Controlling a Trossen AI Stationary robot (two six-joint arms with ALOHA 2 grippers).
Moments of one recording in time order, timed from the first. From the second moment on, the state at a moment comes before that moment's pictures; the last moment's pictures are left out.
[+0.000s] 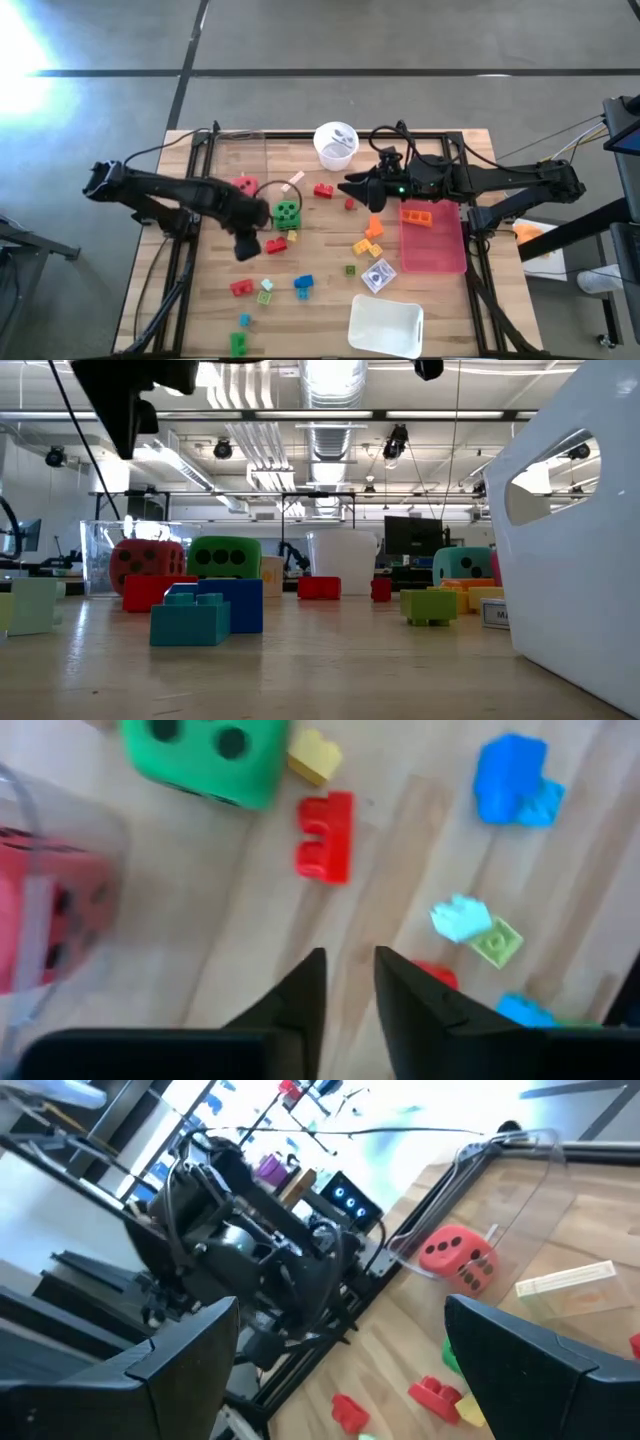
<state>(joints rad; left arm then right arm) -0.19 1.31 1.16 -1.20 0.03 -0.55 0.06 1.25 1.17 -0.10 0.23 0.91</state>
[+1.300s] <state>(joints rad) -0.75 1.52 0.82 -0.76 0.02 -0.94 0.22 1.25 1.17 -0.13 0.21 0.97</state>
